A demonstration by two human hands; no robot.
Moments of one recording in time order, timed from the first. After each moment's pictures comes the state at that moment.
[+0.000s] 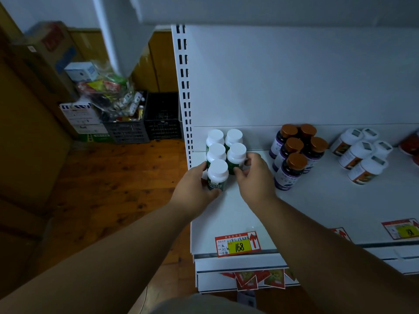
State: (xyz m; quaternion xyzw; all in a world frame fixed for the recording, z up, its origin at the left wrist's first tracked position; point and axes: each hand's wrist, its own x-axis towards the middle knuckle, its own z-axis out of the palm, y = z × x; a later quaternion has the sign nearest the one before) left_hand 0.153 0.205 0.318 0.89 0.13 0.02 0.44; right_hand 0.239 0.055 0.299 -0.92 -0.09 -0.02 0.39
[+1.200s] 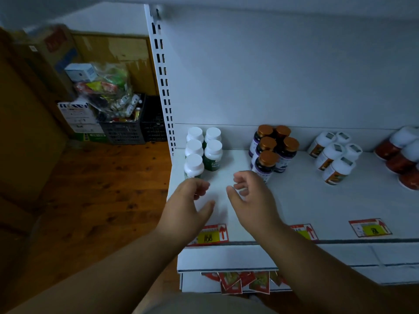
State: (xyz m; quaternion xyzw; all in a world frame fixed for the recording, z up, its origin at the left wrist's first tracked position) left_hand 0.101 0.130 0.328 0.88 0.16 0.10 0.44; right_hand 0.180 -0.024 0.330 -0.88 -0.17 0.03 0.44
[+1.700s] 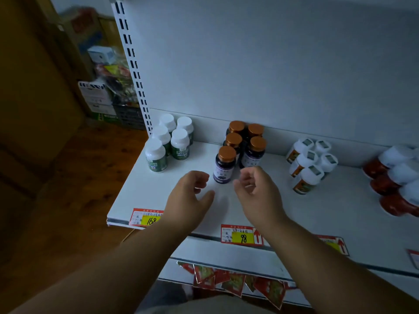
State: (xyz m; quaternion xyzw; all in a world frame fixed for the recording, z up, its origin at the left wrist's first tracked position) left_hand 0.152 0.009 0.327 0.83 0.27 0.12 0.46; right_hand 0.249 -0.139 0.335 -0.87 -0.21 0.07 0.43
